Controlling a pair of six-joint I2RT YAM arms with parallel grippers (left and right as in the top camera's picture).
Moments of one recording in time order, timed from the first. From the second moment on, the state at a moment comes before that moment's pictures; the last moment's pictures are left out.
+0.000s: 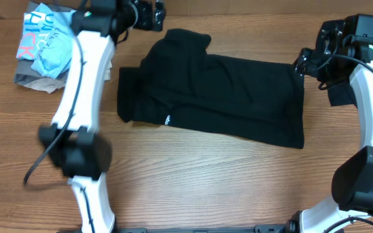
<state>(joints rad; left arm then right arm) -0.14 2.14 2.23 -0.79 0.24 -0.01 -0.19 1.81 1.66 -1.00 -0.20 0.11</state>
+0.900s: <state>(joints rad) -0.21 2.82 2.53 -0.45 0.34 0.07 -0.11 1.81 1.66 -1.02 -0.20 0.07</state>
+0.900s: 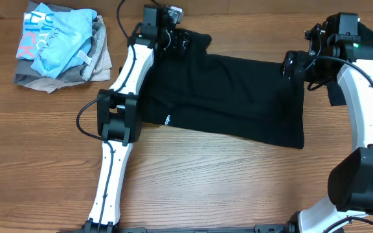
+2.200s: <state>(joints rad) -0.21 2.45 2.55 -1.03 0.30 0.09 -0.11 2.18 1.65 -0.45 -0.08 0.14</state>
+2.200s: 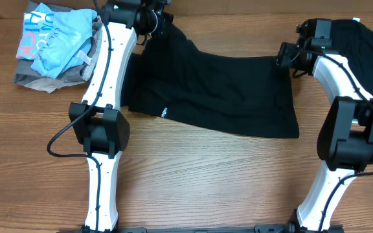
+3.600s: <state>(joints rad) -0.22 2.45 2.55 -1.09 0.09 0.12 -0.08 2.36 2.06 -0.86 -0.08 0.20</state>
